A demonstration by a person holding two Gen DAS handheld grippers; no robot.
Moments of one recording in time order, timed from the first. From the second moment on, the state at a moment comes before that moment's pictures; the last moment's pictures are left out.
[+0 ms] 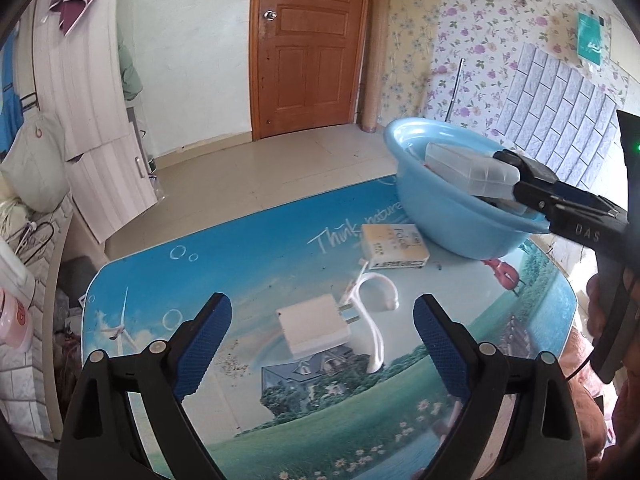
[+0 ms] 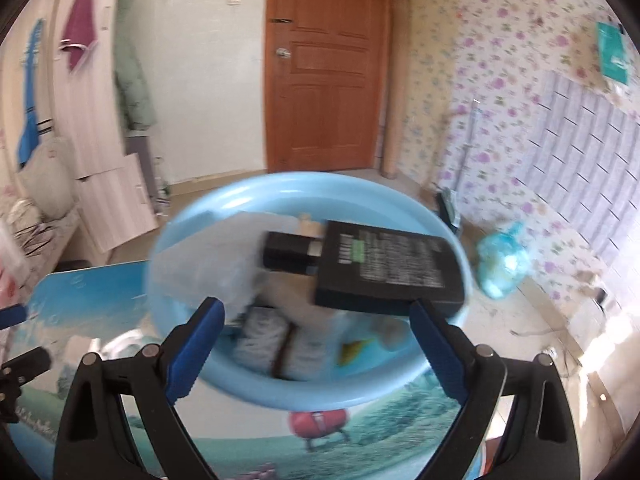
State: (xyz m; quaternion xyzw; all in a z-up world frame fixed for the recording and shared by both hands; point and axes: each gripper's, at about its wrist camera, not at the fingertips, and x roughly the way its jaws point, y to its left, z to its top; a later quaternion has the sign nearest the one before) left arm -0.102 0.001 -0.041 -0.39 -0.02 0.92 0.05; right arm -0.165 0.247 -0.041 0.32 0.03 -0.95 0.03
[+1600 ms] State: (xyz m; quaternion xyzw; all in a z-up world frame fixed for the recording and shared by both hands) left arm -0.107 -0.035 -0.101 -0.45 -0.04 0.89 0.07; right arm -0.138 0.127 -0.105 0.42 0.07 -0.88 0.21
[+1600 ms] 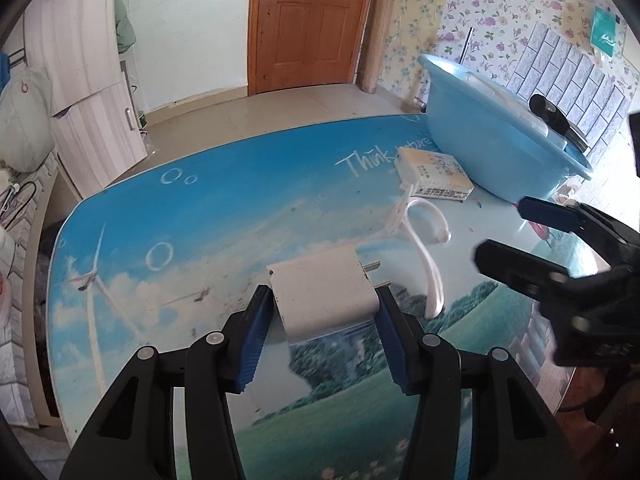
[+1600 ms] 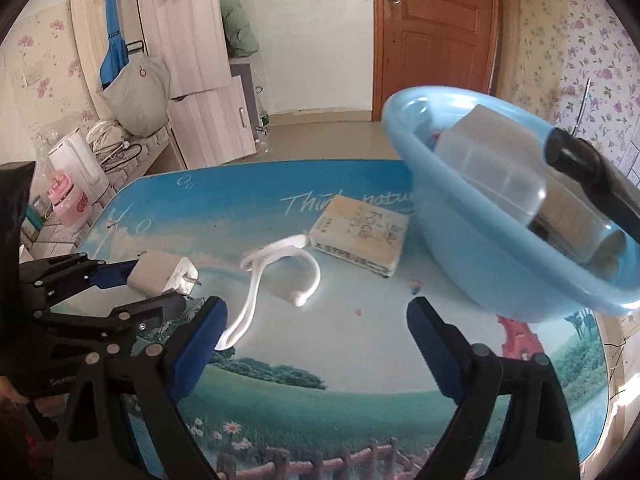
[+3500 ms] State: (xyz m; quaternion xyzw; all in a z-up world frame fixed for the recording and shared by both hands) left arm -0.049 0.029 -0.104 -0.44 0.01 0.89 0.04; right arm -0.045 0.214 -0.104 0.42 -0.02 -0.89 0.19
